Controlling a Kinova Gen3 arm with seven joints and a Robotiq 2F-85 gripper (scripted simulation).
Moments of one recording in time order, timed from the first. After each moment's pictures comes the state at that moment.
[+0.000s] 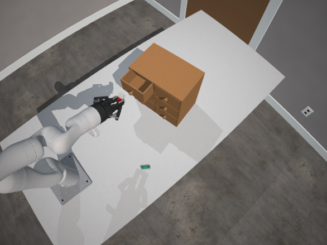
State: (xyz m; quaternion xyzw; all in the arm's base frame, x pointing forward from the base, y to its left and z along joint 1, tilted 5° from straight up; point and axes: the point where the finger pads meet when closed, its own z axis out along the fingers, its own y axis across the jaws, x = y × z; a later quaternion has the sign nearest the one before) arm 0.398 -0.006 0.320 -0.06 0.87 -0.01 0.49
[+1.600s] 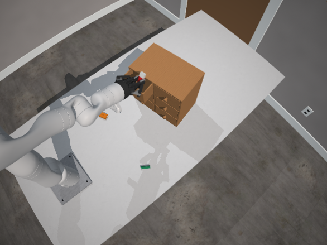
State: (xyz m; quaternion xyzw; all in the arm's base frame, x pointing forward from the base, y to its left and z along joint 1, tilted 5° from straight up) arm 0.525 0.000 0.319 -0.06 0.87 -0.02 0.50
